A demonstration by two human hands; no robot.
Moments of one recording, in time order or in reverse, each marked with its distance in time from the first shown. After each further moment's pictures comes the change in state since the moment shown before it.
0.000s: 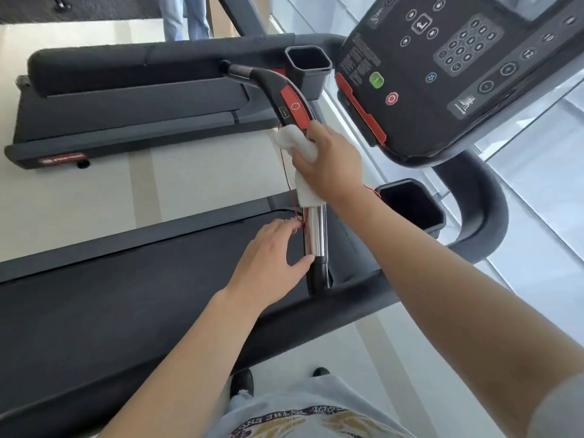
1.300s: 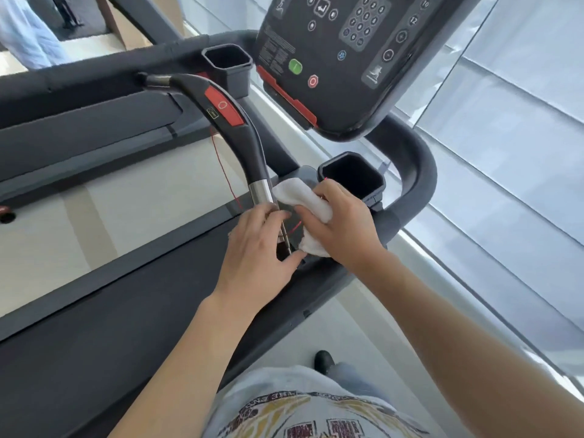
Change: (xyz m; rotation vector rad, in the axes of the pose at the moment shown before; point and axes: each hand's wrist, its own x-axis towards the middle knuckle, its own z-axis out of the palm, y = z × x) left_hand -0.003 0.037 0.004 0.096 0.017 0.267; right_hand -0.150 0.015 -0.079 0.114 0.041 0.195
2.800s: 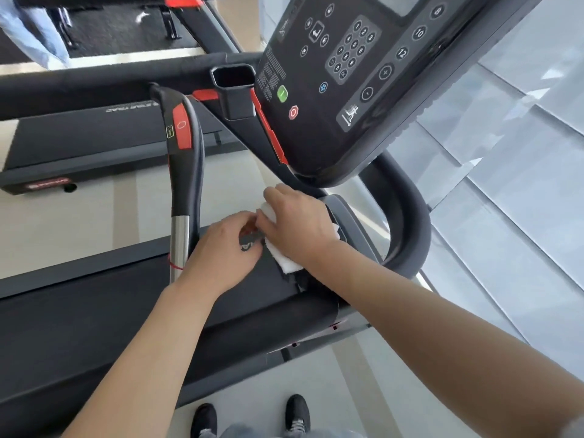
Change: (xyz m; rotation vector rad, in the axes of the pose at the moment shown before) left_hand 0.120 0.037 0.082 -0.085 0.074 -0.407; right_hand 0.123 0.116 0.008 -0.091 -0.172 -0.382
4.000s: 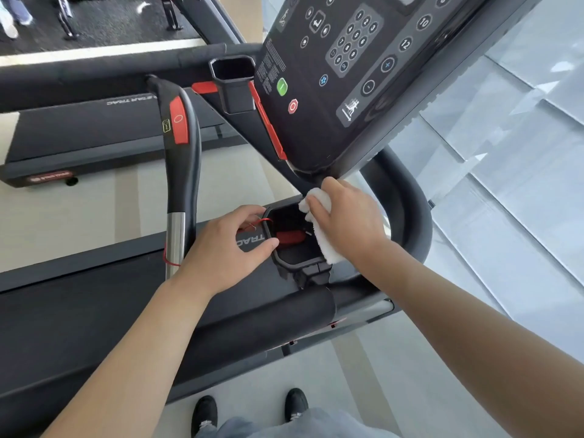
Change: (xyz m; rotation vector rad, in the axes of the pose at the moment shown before) left_hand 0.001 -0.007 0.004 -0.056 -0.006 0.075; right_hand -0.019 0.055 -0.042 -0.058 -0.116 0.299
